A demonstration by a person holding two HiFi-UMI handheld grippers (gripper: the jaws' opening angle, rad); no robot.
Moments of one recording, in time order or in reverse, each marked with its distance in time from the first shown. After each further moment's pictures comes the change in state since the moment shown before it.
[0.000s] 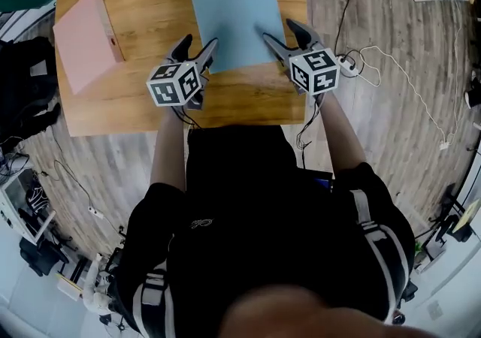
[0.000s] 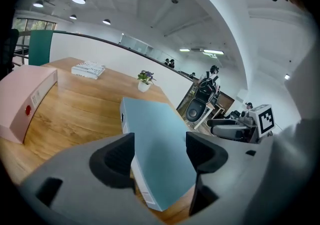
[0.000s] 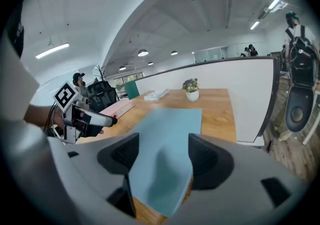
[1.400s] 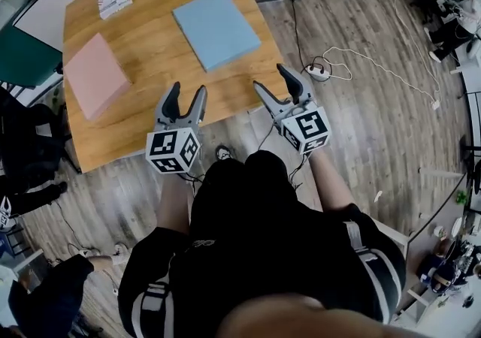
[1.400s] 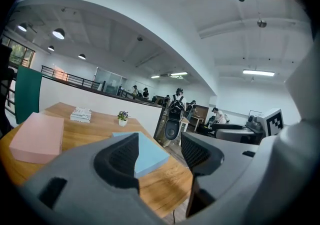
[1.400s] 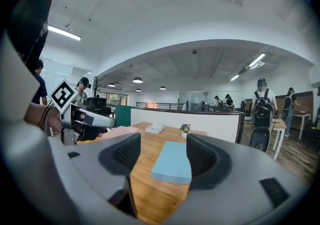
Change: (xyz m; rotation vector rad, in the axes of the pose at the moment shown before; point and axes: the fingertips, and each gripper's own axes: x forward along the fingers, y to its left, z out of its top) left arm -0.278 -0.103 -0.016 0.298 -0.339 -0.209; right arm -0.236 0.252 0.014 -0.168 -0.419 -0.332
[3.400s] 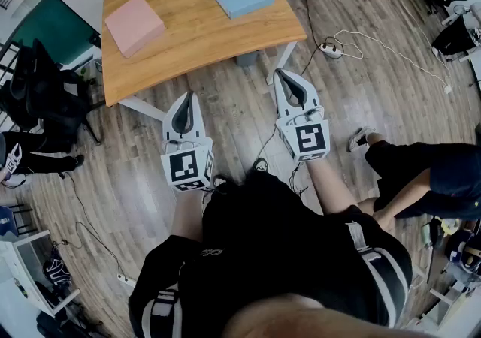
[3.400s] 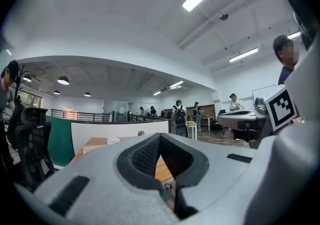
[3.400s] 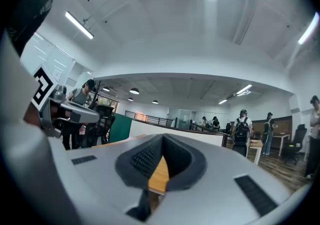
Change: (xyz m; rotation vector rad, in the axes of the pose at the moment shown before) left arm -0.358 -0.091 -0.026 0.309 -0.188 0.149; right arm -0.240 0.253 0.037 -0.126 -0.181 -0.186
